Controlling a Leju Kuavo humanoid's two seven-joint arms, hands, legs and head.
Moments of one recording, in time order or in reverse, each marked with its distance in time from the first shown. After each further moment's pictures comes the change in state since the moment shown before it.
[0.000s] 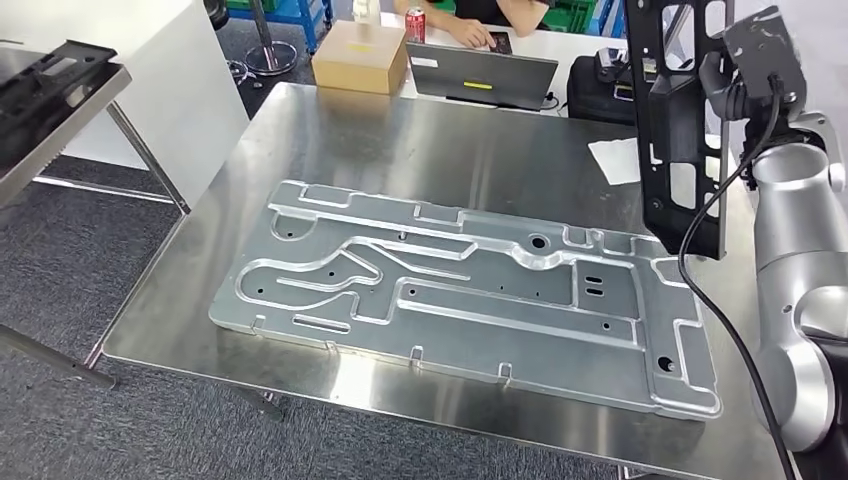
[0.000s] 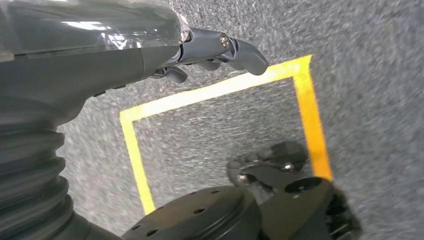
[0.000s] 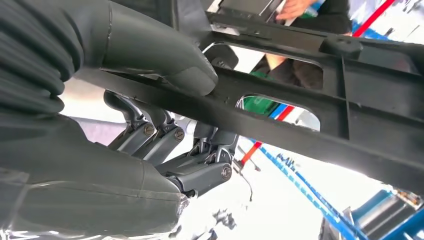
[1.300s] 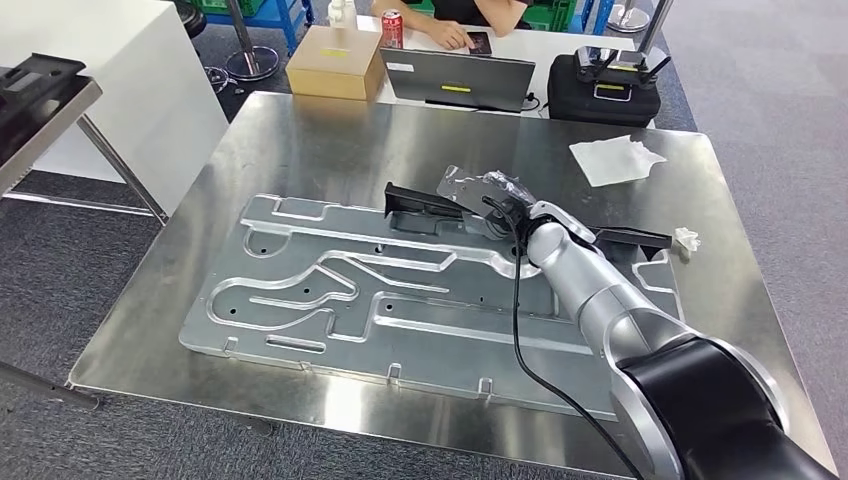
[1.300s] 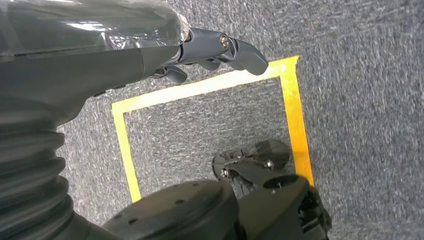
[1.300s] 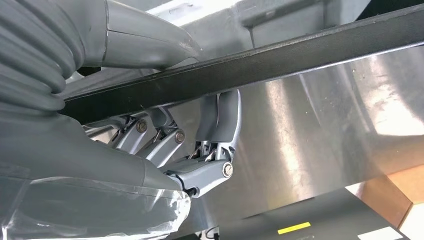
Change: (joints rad) left arm -0.001 -0.016 0.055 0.002 0.002 0.018 -0.004; right arm 0.084 0.424 0.407 0.333 0.072 0.123 0.095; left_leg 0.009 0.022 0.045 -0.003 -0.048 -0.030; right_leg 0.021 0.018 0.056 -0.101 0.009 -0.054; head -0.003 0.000
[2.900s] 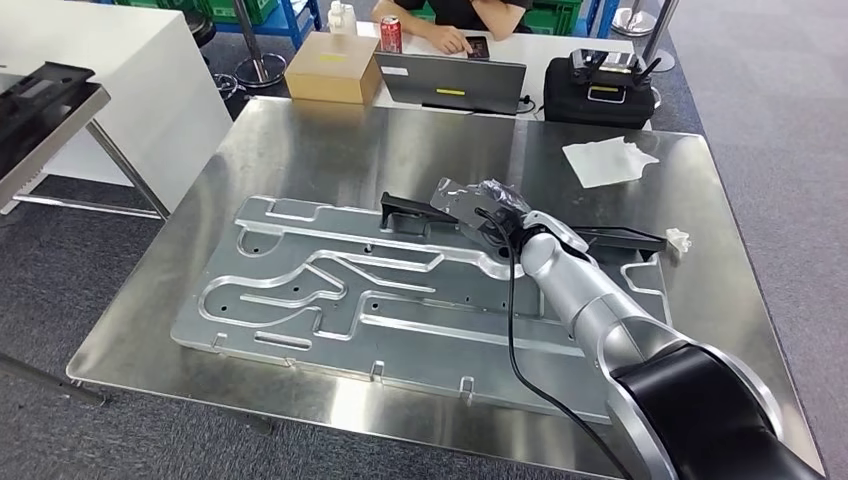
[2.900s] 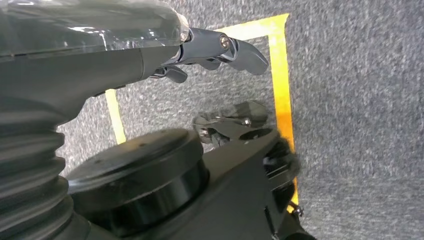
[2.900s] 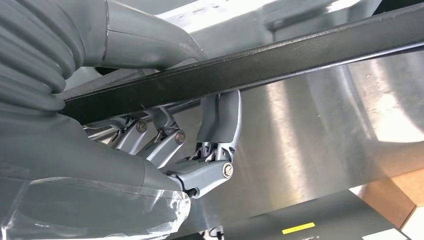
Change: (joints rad) left arm -0.041 -0.025 0.045 0.000 0.047 -0.112 0.053; right arm 0.041 -0.012 0.041 0.022 0.001 -0.035 0.024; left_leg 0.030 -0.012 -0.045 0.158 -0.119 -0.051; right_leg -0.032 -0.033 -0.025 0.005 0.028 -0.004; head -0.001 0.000
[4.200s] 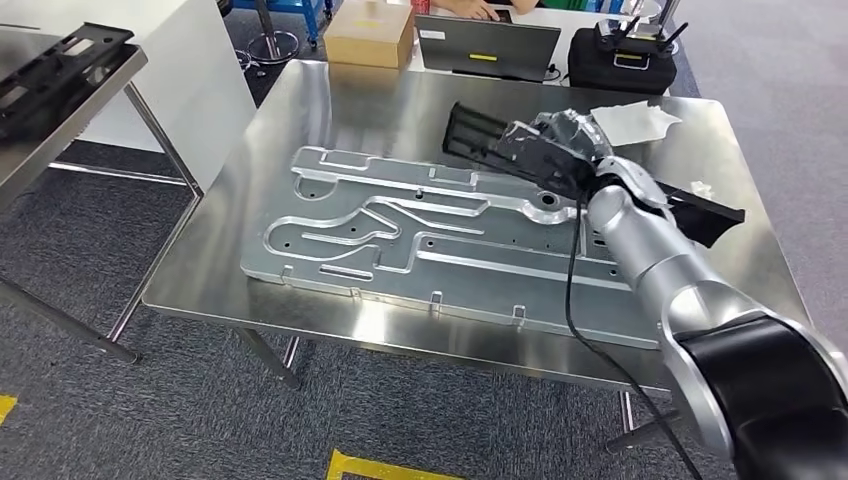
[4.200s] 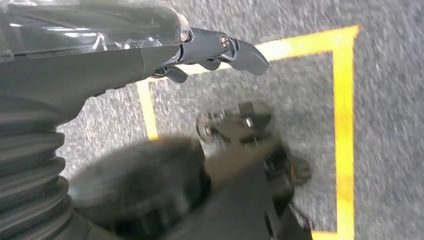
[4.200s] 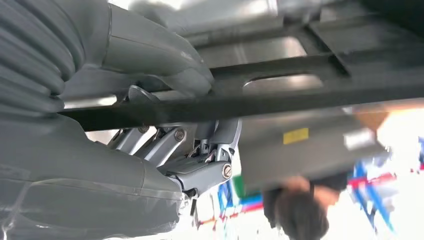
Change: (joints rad) left arm 0.006 -0.004 0.008 0.000 0.008 -0.004 -0.005; right arm -0.158 -0.164 -0.015 -0.104 0.091 -0.168 -0.113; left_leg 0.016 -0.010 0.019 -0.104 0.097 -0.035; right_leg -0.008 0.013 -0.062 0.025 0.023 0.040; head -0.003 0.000
